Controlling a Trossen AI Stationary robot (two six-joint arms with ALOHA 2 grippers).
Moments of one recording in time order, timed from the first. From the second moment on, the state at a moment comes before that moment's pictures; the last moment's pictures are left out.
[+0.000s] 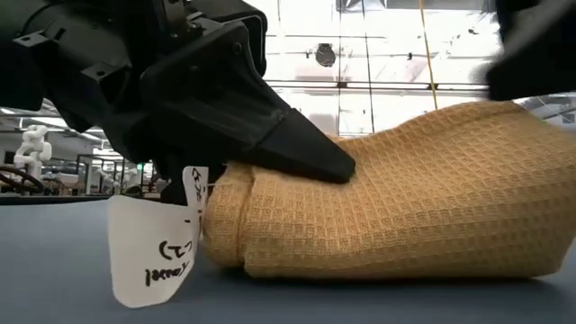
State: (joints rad) left arm -0.58 2.11 0.95 0.75 -0.27 -0.83; right arm 0.89 1.98 1.02 0.29 0.73 0.11
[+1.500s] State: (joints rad) left arm -0.57 2.11 0.95 0.83 -0.23 -0.62; right arm 0.83 1.93 1.03 0.17 0.65 0.51
